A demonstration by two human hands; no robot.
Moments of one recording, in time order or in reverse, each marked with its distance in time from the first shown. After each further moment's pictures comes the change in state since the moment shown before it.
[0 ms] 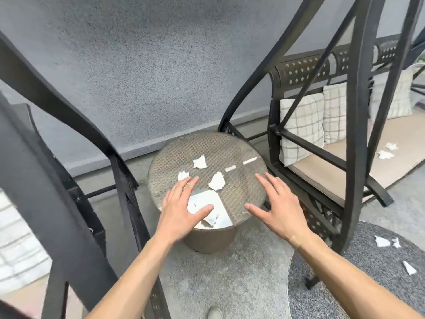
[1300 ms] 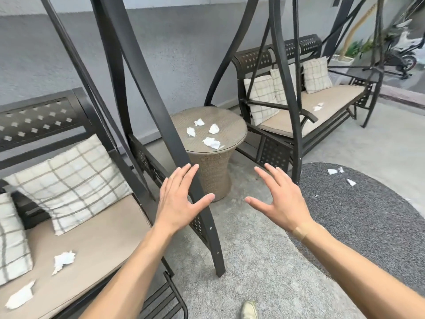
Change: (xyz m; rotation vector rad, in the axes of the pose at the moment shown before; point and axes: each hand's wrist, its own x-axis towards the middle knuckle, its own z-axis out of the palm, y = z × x) left_hand -0.482 -0.019 -0.161 0.064 0.045 0.293; right_hand -0.508 -0.254 -0.021 -0.038 0.182 0.114
